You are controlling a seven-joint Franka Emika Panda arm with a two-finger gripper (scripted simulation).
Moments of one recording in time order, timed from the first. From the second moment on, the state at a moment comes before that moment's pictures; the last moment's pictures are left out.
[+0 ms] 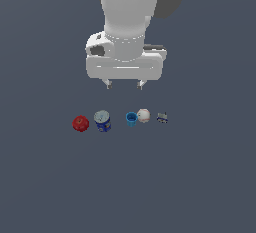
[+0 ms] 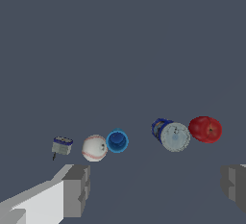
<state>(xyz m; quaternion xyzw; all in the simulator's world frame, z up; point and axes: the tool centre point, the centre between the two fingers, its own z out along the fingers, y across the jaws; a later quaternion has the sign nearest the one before) 0.004 -0.011 0.327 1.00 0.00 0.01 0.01</state>
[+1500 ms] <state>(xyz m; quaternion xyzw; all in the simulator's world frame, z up) 0.003 0.027 0.256 1.00 -0.06 0.01 0.01</state>
